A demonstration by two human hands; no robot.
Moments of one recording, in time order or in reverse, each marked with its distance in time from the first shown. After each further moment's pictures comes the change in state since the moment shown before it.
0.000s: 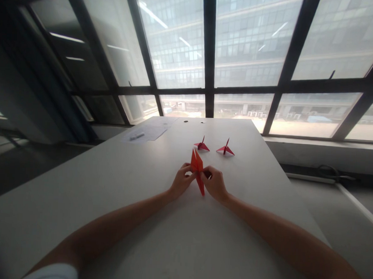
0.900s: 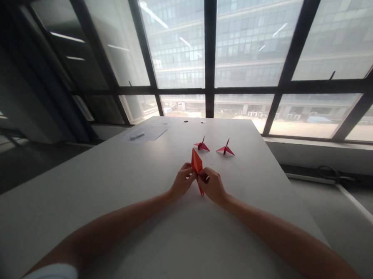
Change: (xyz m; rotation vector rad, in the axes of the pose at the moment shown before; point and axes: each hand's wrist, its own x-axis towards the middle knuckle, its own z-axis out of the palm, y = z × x) left_hand -0.002 -0.004 0.001 0.056 -0.047 0.076; right_hand -0.007 -0.004 0.003 -0.001 -0.037 -0.074
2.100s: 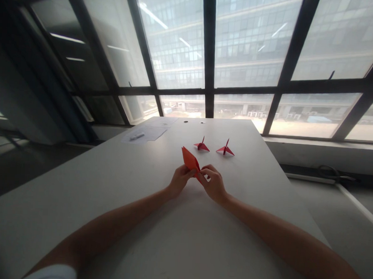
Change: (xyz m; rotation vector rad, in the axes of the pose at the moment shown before) left_hand 0.009 -0.004 -0.003 -0.482 0.023 -0.184; right_hand 0.004 0.002 -0.003 -0.012 0.007 -0.122
